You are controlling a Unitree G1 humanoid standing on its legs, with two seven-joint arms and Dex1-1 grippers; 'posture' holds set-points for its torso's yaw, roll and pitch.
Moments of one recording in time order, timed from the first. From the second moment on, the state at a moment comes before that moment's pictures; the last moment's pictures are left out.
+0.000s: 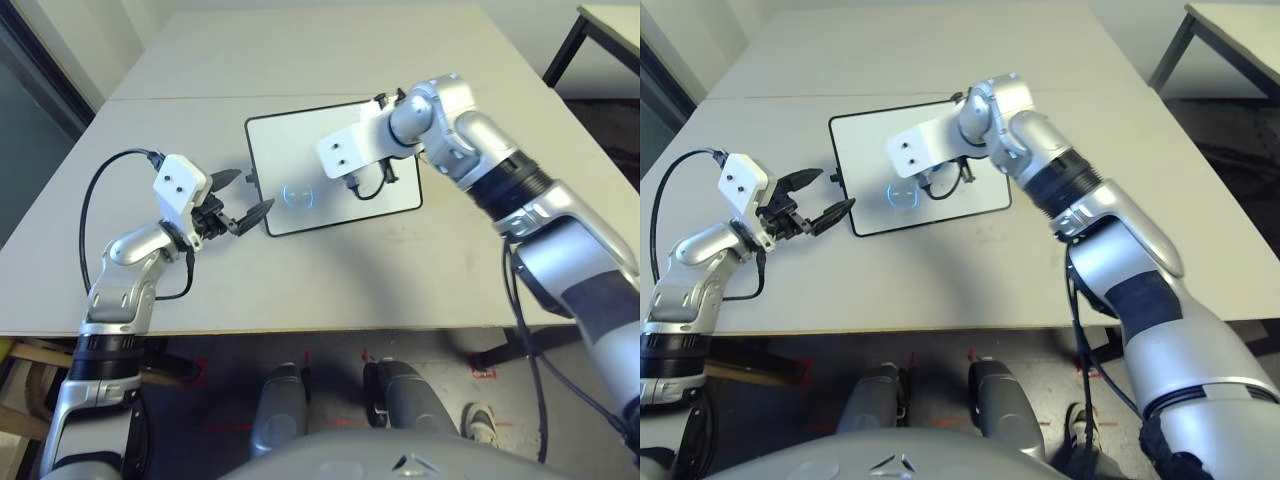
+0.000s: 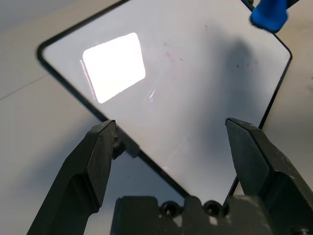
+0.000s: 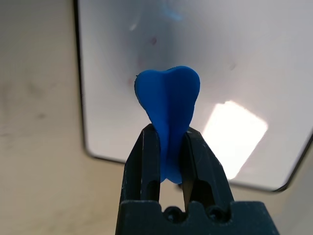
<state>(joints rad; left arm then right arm) -0.30 0.57 0.09 0.04 -0.31 0.19 -0.76 -1.12 -0.50 0.57 0.29 -0.60 0.40 1.37</state>
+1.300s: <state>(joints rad) -0.33 0.60 0.08 0.09 -0.29 0.16 -0.79 -1.28 -0.48 -0.02 1.30 -0.14 0.94 0.56</state>
